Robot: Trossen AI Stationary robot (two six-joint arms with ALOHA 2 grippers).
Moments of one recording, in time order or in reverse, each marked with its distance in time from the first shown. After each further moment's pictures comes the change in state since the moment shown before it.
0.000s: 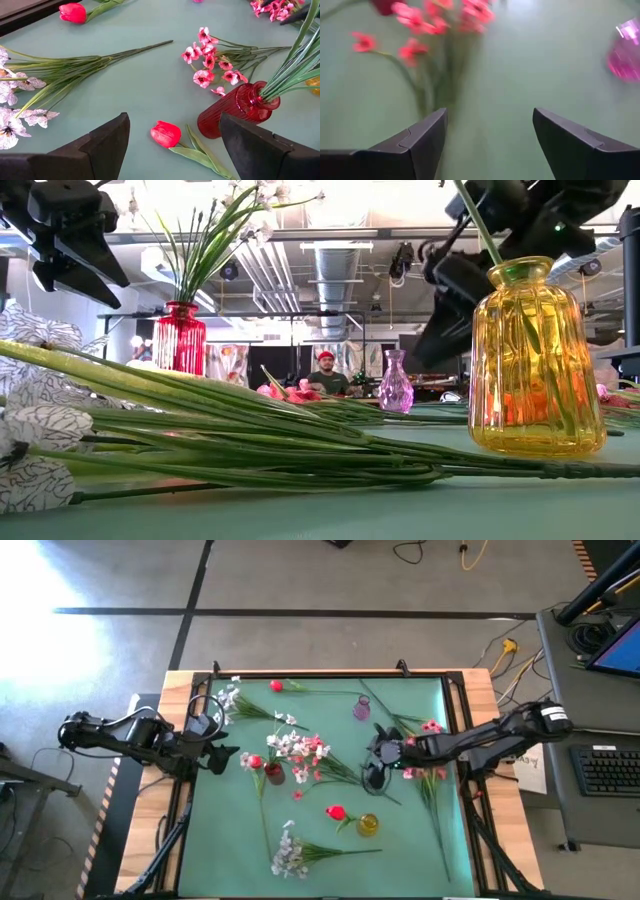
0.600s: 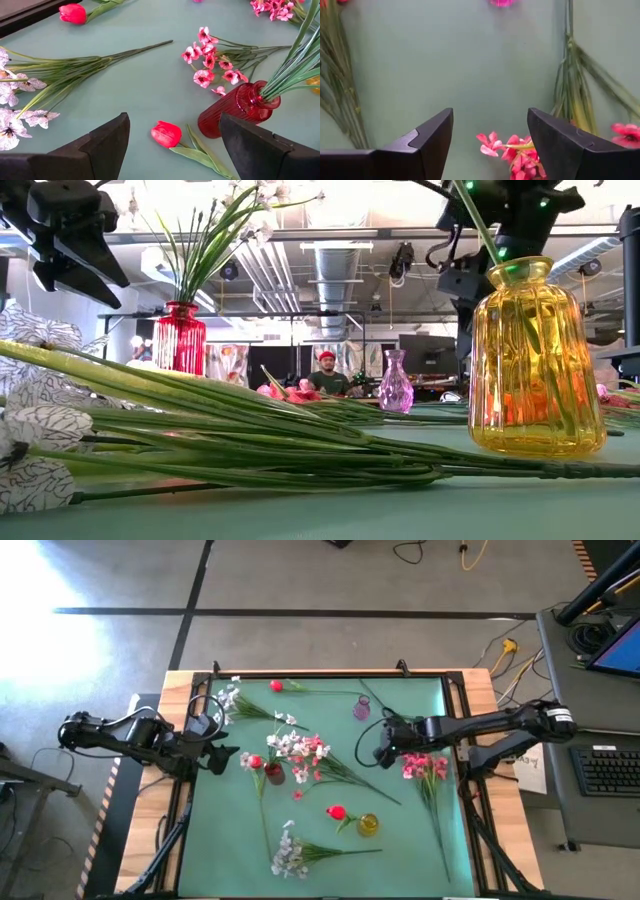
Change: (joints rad) left arm 0.000 0.000 0.000 -0.001 0.000 0.011; right arm -0.119 -0.041 0.222 -0.699 0.037 0.325
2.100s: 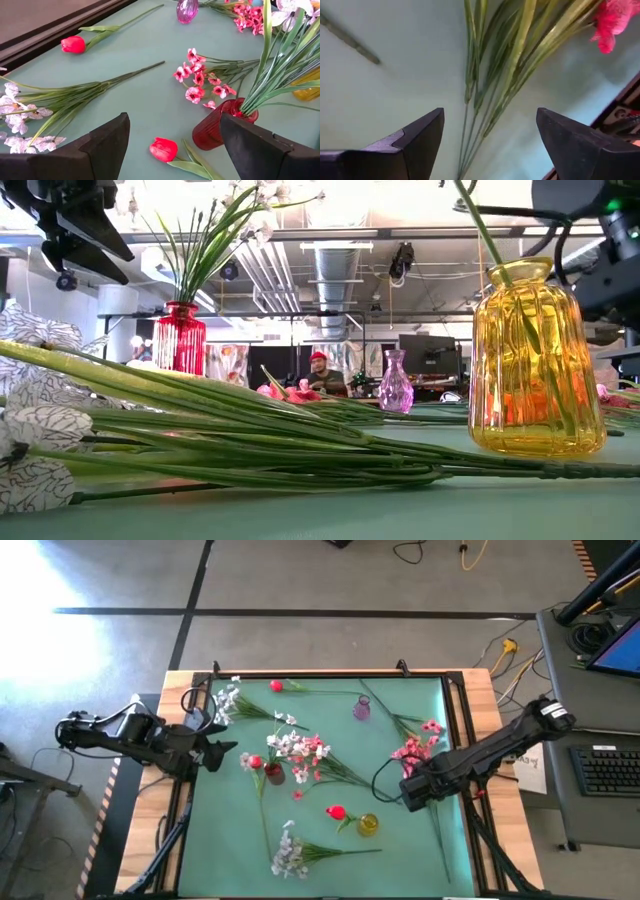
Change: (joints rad) left arm 0.000 0.000 0.090 -0.008 -0.027 0.098; right arm 0.432 0.018 -0.076 -0.310 -0.545 0.791
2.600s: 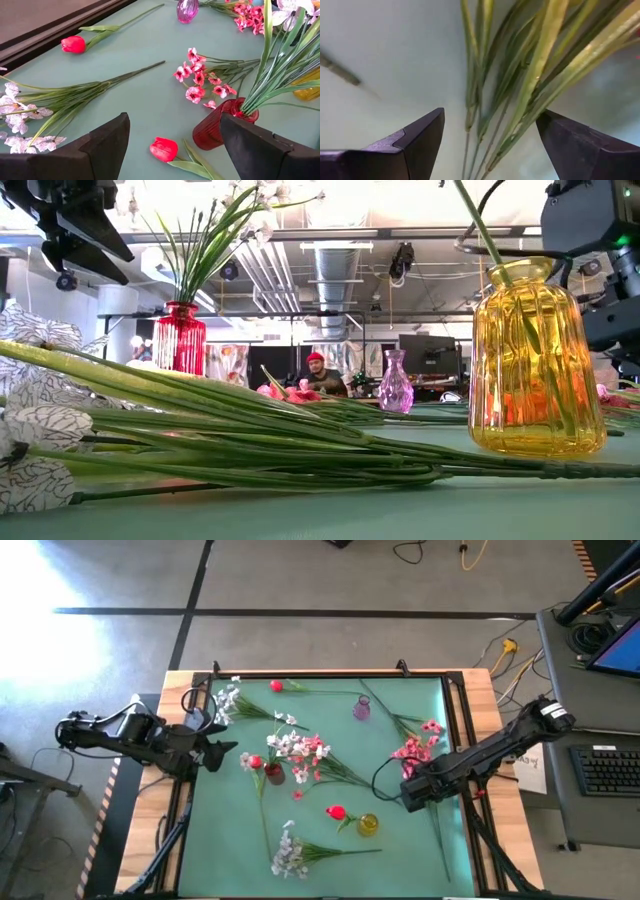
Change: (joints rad) left arm 0.000 0.003 -0.001 0.000 0.000 0.000; right arm 0.000 0.003 -0.138 0.192 0.002 0.019
